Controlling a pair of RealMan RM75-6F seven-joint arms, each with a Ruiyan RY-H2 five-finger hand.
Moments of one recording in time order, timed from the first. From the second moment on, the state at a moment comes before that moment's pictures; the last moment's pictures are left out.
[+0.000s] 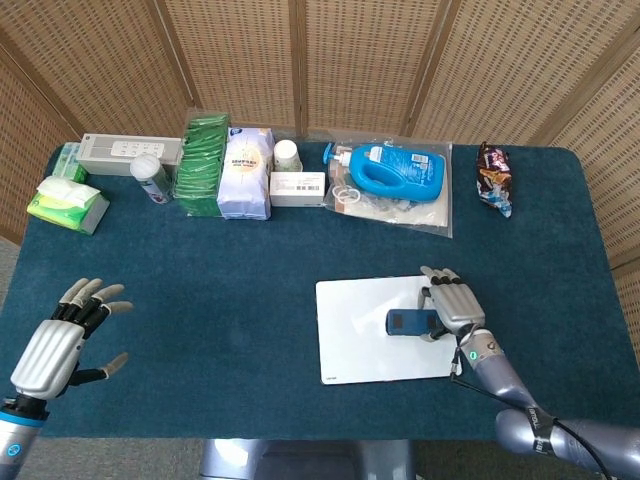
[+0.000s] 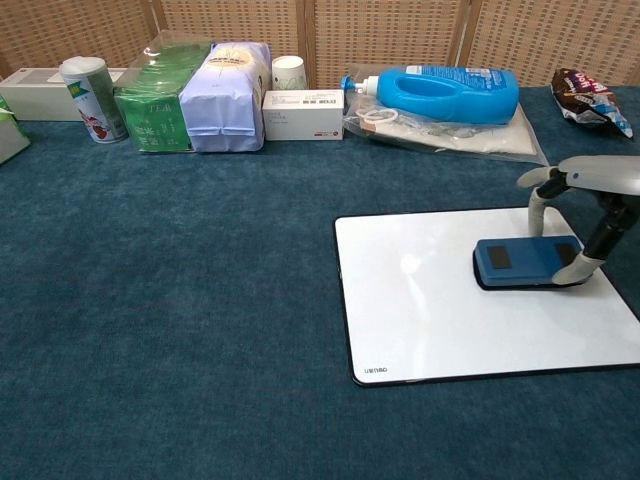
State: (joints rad) left arm -0.15 -1.02 0.02 -1.88 1.65 1.43 -0.01; right arm 0.71 -1.33 0.04 -1.65 -0.77 0.92 -0.39
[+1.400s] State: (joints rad) left arm -0.13 -1.02 0.02 -1.87 1.59 1.45 0.00; right arm 0.60 -1.24 0.12 -1.62 -0.93 1.05 -0.26
